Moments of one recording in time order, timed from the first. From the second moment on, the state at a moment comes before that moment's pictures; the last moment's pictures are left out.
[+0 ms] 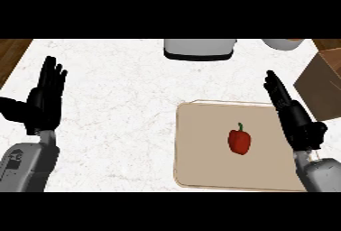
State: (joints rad) left arm -0.29 0.30 0.03 -1.35 0.24 0.26 -0.07; right arm -0.21 -0.49 0.29 -1.52 -0.24 -0.25 -0.04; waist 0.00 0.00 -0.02
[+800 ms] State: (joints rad) left arm -0.07 0.37 0.02 -1.48 0.36 0.08 0.10; right arm 0.21 -0.24 -0.09 -1.66 -0.46 -0.33 -0.59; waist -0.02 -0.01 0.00
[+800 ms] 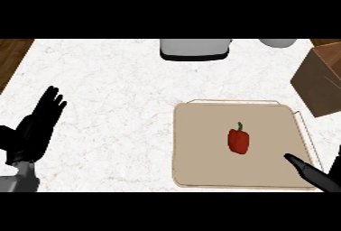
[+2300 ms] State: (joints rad) left arm -0.01 0.38 0.08 -1.63 0.37 0.02 0.23; right arm 0.12 -0.72 0.16 -1.97 -0.08 -0.05 0.56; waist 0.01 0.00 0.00
